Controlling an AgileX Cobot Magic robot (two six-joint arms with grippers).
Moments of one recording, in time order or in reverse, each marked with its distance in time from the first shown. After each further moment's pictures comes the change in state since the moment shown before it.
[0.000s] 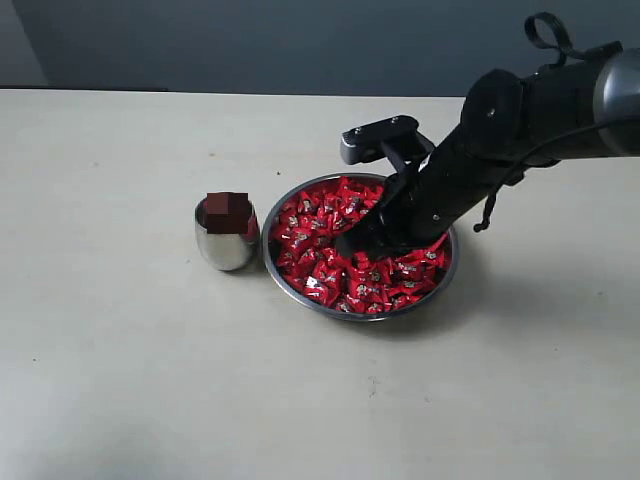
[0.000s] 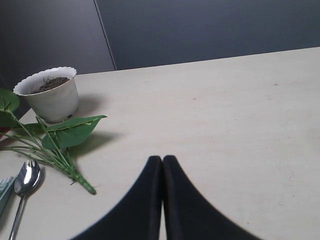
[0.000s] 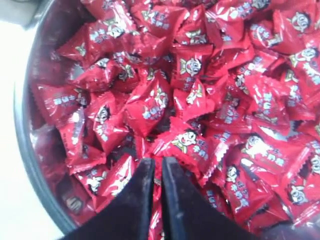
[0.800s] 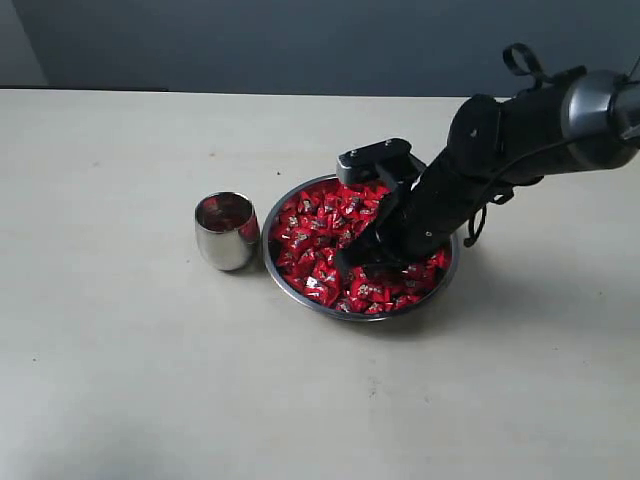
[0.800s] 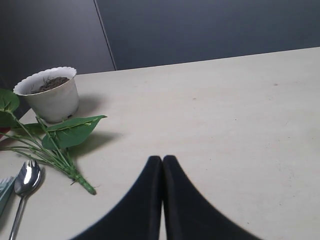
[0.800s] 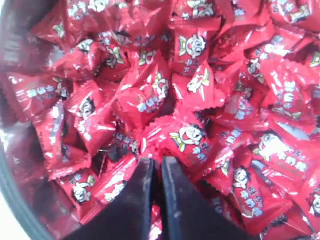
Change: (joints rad) left arm 0.000 0.000 0.000 0.000 0.000 0.000; right arm 0.000 0.077 0.000 0.033 -0.023 -0.034
